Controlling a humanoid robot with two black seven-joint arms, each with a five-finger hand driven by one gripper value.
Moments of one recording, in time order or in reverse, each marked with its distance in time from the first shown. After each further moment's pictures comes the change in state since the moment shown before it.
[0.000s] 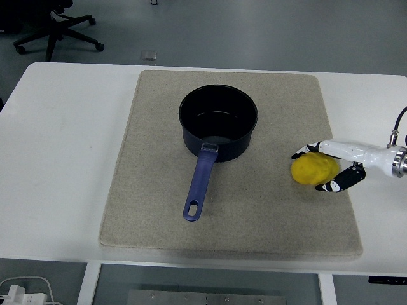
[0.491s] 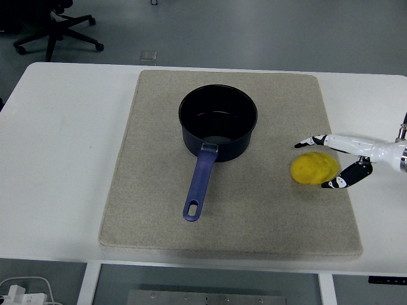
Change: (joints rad) left arm 0.000 0.000 0.000 0.000 0.000 0.000 0.000; right arm 0.028 -0.044 0.000 0.034 0.016 0.013 0.000
